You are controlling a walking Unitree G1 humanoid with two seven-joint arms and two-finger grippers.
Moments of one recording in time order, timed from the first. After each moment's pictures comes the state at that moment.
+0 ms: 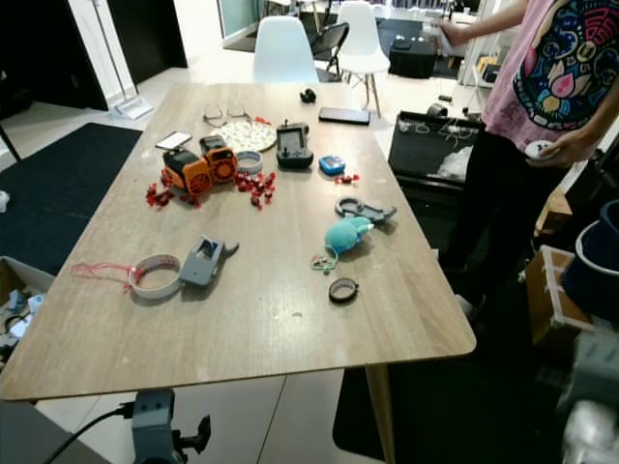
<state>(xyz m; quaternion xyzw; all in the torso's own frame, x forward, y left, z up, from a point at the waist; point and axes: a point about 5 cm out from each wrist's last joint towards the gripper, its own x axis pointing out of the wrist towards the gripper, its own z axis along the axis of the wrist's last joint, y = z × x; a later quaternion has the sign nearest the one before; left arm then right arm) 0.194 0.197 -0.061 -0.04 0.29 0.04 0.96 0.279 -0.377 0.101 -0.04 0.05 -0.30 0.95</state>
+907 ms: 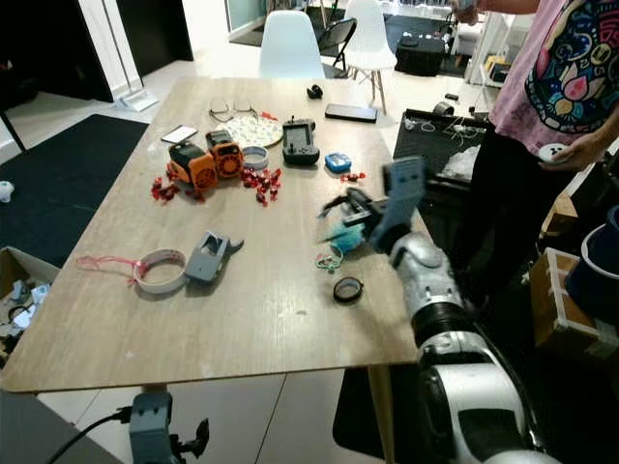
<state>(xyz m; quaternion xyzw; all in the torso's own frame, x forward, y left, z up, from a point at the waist) 0.189 0.200 -0.063 -0.05 0.29 0.05 0.96 0.395 -0.122 0.197 0.05 -0.07 0.28 0.96</state>
